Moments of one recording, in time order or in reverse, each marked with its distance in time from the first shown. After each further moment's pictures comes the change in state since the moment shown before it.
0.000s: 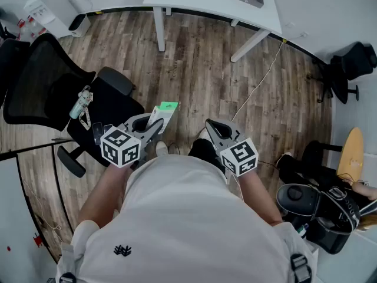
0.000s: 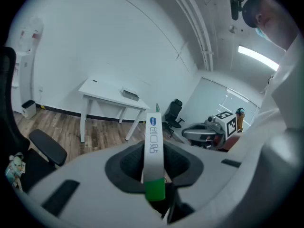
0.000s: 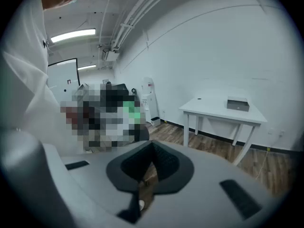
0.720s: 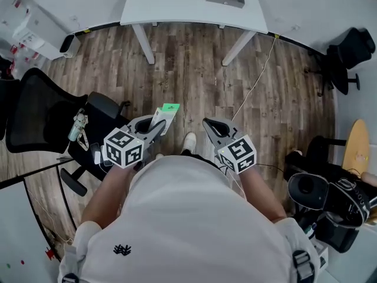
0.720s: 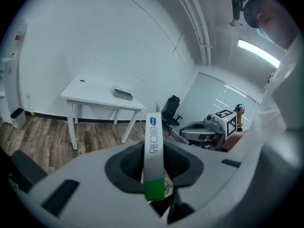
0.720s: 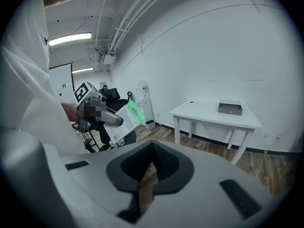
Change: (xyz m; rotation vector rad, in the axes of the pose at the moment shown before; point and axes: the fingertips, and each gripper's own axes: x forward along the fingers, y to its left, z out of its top) left arm 0.085 -0.006 0.057 0.051 0.048 -0.012; right arm -0.001 -0.086 0.023 0.002 -0.035 0.002
